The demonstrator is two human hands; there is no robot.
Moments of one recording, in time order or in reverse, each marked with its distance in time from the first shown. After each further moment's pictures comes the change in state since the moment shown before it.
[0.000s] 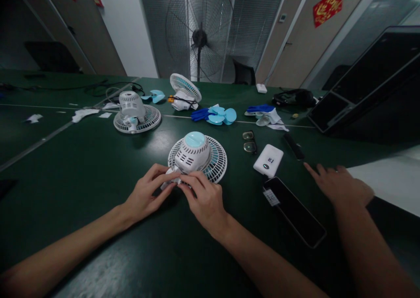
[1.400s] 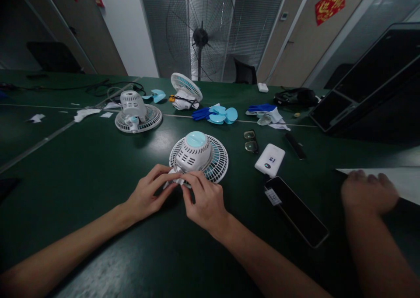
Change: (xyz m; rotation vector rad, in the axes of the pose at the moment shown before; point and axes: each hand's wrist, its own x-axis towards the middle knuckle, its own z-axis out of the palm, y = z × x) left_hand 0.001 0.003 -0.001 0.018 -0.016 0.005; right_hand 0.001 -0.010 -0.005 -0.069 -0.070 -0.007
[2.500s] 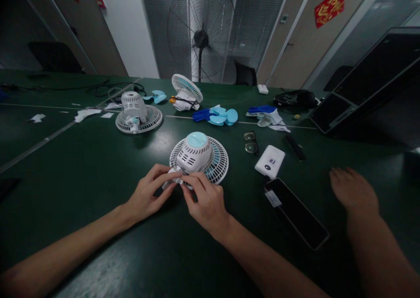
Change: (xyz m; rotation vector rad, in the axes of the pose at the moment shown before) left_hand -0.002 -0.003 0.001 -0.029 0.035 -0.004; right_hand -0.002 0.004 0.004 0.050 0.032 0.011
